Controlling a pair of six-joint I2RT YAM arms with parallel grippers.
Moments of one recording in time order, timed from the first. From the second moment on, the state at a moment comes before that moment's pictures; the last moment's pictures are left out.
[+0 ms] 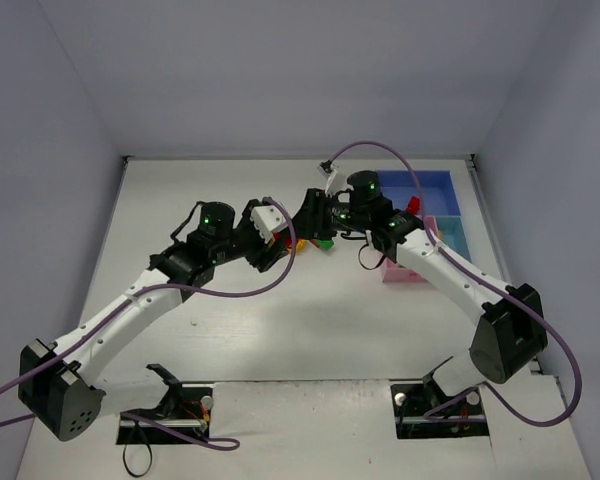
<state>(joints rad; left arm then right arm) -0.61 1.18 1.02 -0.24 0.29 0.32 0.58 1.49 1.19 -0.13 -0.58 0.65</state>
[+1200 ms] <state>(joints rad) -0.55 1.33 1.10 -0.23 0.19 -0.06 0.04 1.68 1.41 -0.29 0.09 0.39</state>
